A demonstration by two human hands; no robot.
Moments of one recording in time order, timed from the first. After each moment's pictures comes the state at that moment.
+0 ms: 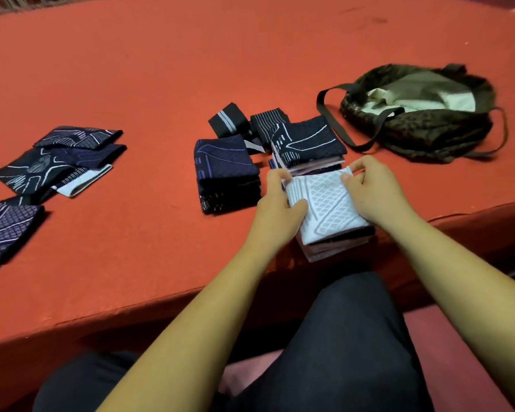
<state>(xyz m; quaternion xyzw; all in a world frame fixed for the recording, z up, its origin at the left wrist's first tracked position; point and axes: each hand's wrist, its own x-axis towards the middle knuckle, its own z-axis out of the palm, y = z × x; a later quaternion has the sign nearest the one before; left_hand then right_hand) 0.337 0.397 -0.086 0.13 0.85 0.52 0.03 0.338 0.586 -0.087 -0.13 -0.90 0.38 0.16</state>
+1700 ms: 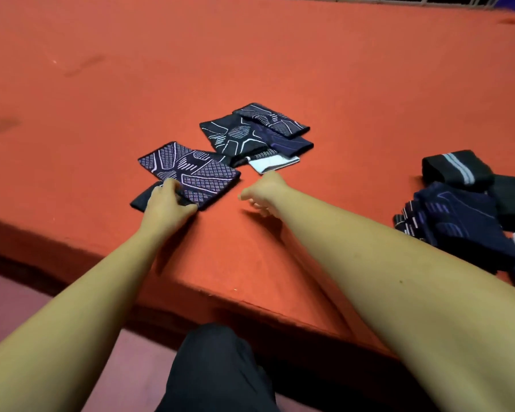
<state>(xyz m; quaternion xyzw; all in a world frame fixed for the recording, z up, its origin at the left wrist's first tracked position) 0.297 -0.113 -0.127 -0.25 0.91 0.31 -0.13 0.194 0.067 -0.093 0.04 -0.86 0.45 -0.25</state>
